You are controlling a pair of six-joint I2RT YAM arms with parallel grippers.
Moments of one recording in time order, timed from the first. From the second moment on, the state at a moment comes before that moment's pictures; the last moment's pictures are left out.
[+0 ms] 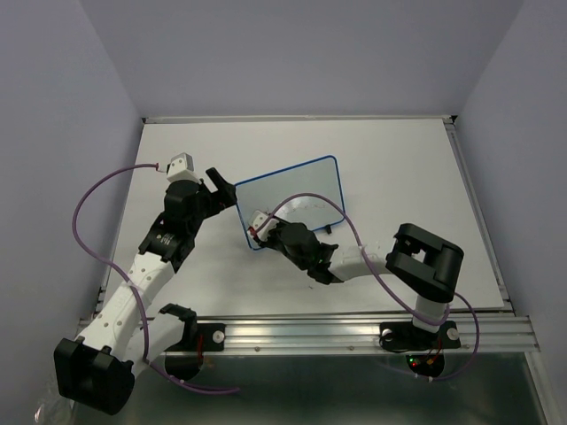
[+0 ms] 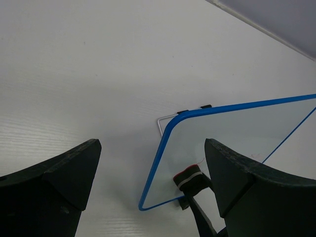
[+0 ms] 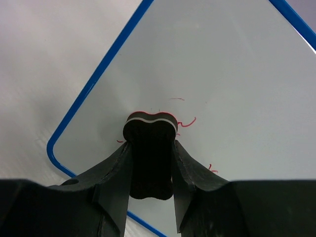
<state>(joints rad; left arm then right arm) -0.33 0.91 0.73 -0.21 -0.19 -0.60 1.09 1.81 0.87 0.72 0.39 -0.45</state>
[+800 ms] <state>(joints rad) -0.34 0.90 0.73 -0.21 -0.19 -0.60 1.07 1.79 0.84 0.77 0.57 -0.43</state>
